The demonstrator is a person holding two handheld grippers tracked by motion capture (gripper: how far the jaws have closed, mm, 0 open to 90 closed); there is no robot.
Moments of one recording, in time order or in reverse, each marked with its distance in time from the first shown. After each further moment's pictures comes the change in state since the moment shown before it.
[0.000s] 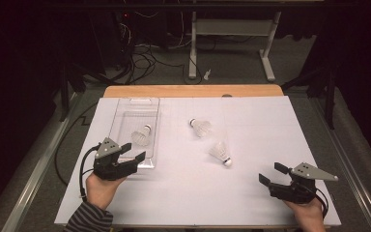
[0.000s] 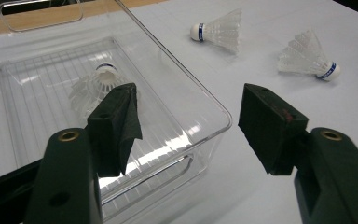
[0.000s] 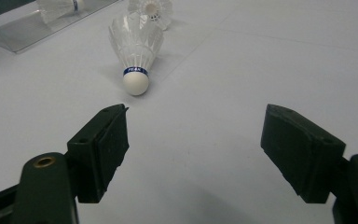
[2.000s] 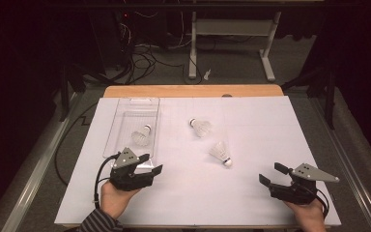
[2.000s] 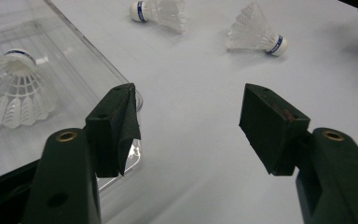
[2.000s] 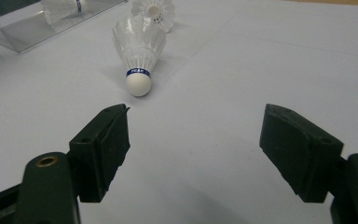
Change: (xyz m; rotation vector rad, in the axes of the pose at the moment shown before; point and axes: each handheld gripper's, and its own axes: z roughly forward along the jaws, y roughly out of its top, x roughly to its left) left arm -0.030 -0.033 0.008 0.105 -0.116 0.006; right arm 0.001 0.000 -0.002 -0.011 0.006 -0.017
